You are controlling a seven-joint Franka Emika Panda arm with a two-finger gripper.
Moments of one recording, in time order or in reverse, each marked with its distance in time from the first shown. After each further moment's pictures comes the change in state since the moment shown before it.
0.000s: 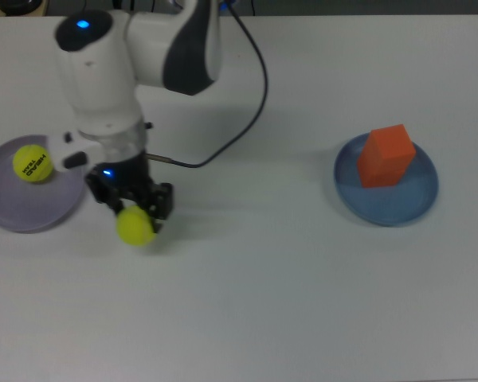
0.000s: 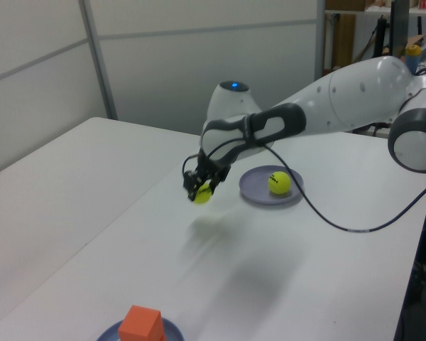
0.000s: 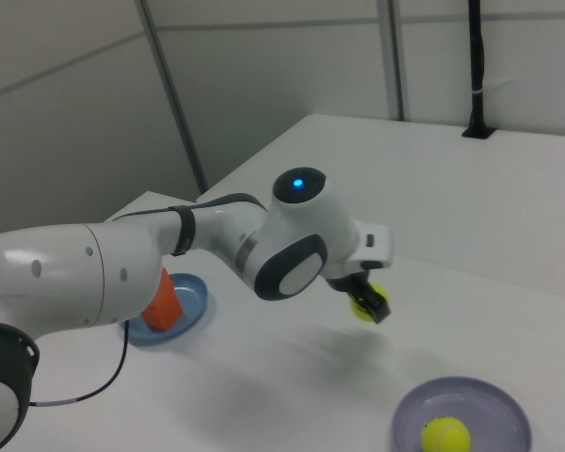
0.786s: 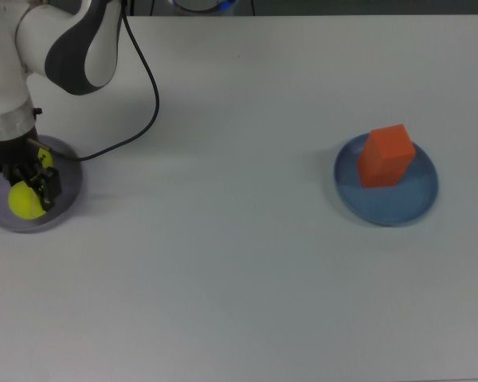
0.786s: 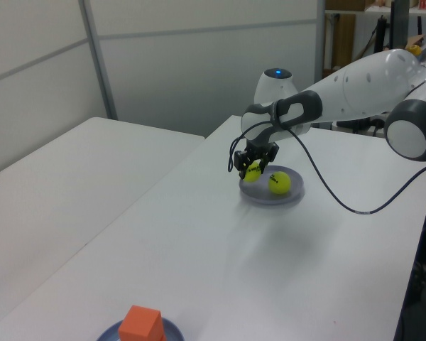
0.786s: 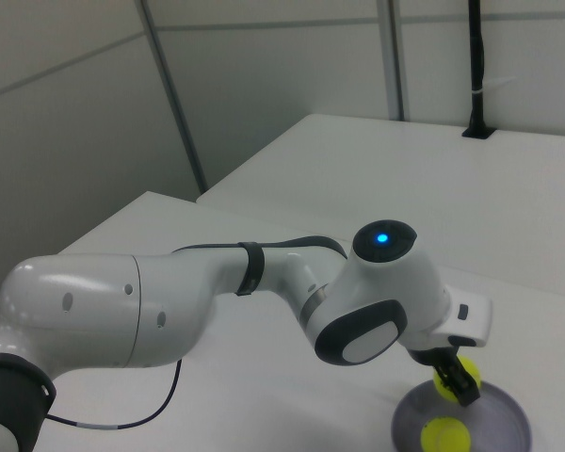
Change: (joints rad) arm -0.144 0.030 -0.092 -0.040 0.000 -0.006 -0.066
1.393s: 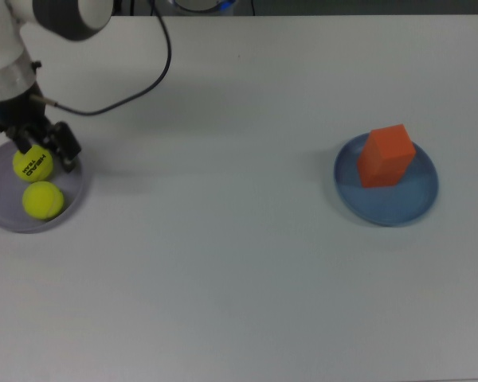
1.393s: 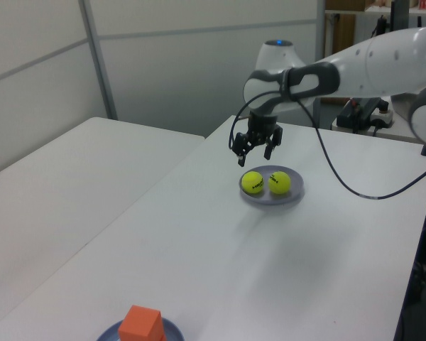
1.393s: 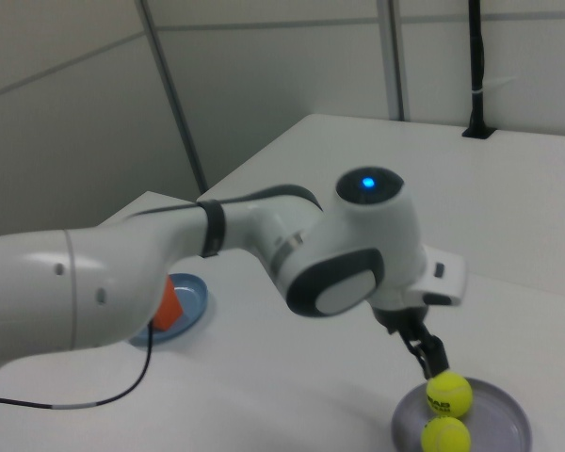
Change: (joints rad) arm 0.034 -0.157 -0.014 0.017 -0.033 -0.287 -0.017
